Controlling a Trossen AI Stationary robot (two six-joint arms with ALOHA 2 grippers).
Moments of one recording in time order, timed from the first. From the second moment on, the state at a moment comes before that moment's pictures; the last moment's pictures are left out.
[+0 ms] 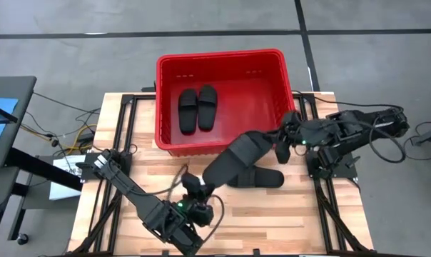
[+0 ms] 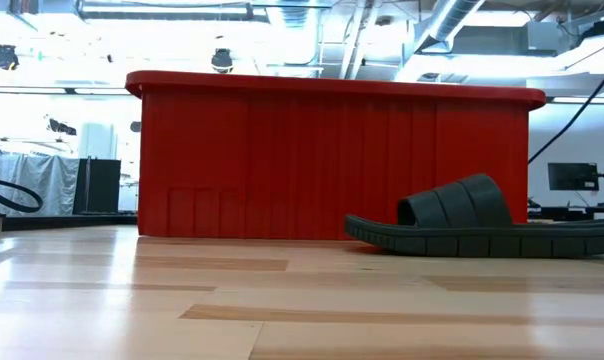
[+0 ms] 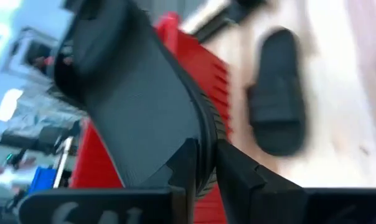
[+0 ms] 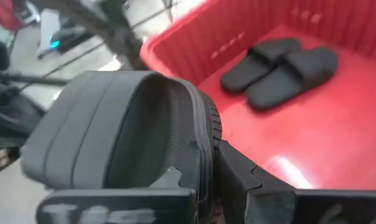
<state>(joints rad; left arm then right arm) -0.67 2.03 2.07 -1.25 -1.14 -0.23 0.30 1.07 1.33 -0.89 0.47 0.63</state>
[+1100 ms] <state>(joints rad) -0.94 1.49 2.07 -1.09 -1.03 -0.28 -0.07 1.32 1.91 -0.80 0.53 0.03</state>
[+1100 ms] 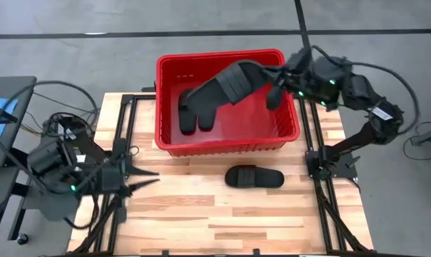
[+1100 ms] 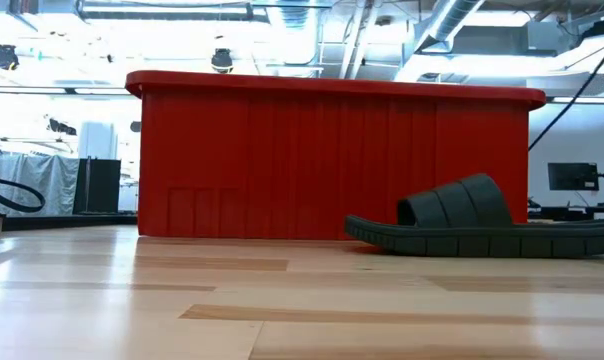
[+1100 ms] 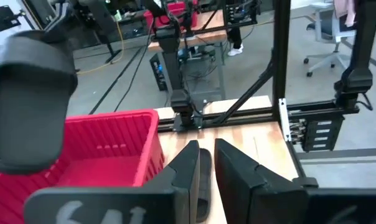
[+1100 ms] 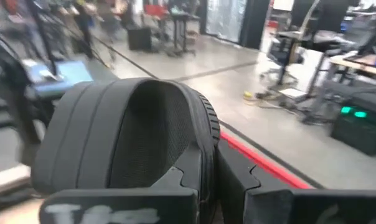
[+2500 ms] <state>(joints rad) -0.94 1.07 2.07 -1.40 -1.11 -0.33 -0.65 1.95 2.36 -1.43 -0.01 -0.56</state>
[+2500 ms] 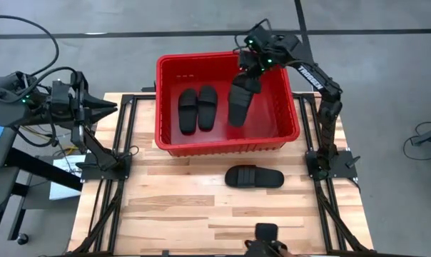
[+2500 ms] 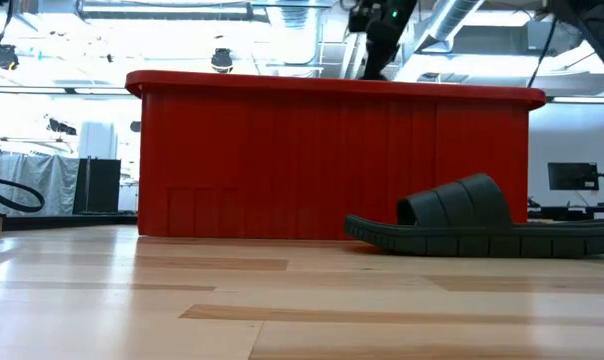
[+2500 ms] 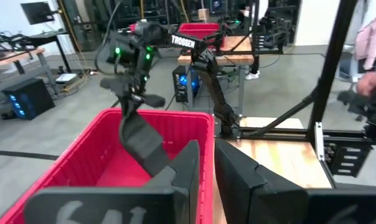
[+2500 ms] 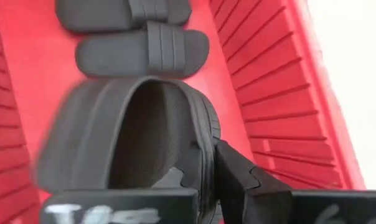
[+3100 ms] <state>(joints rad) -0.94 1.09 2.07 -1.40 -1.19 -0.34 -0.71 2.16 2.36 -1.35 -0.19 -0.72</state>
